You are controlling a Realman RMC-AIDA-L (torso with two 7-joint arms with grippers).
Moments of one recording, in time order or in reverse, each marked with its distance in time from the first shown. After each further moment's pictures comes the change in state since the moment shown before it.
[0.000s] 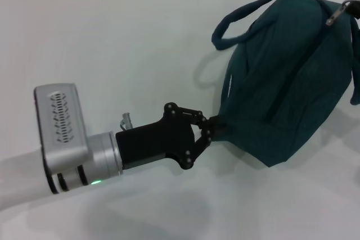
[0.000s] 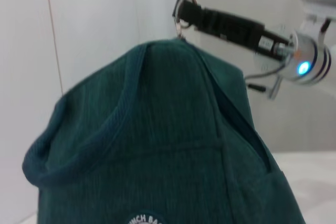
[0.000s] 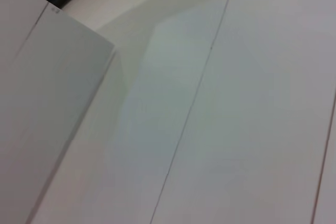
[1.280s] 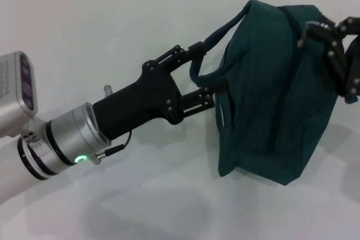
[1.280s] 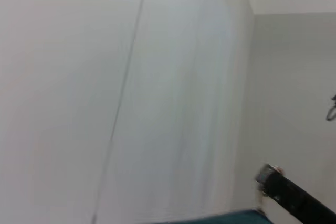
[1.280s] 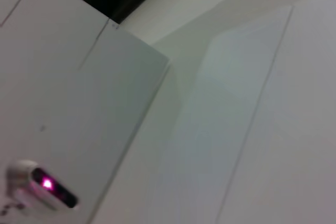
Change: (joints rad) left arm 0.012 0.001 -0.003 -0.004 -0.235 0.228 -0.288; right arm 0.027 0.006 -0.136 0.002 0.004 -0.023 -0.071
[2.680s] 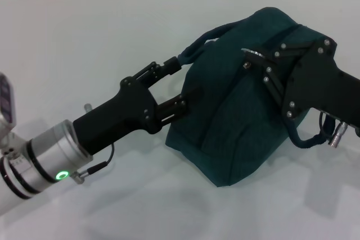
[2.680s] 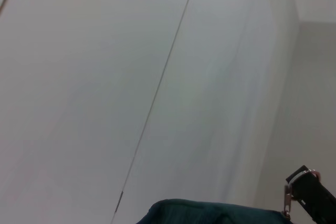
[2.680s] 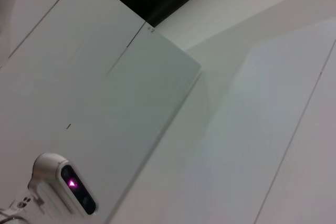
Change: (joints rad) left arm 0.101 0.009 0.003 0.037 -0.010 -0.022 -0.094; right arm 0.034 0.005 -0.497 0.036 0.381 0.129 -0.264
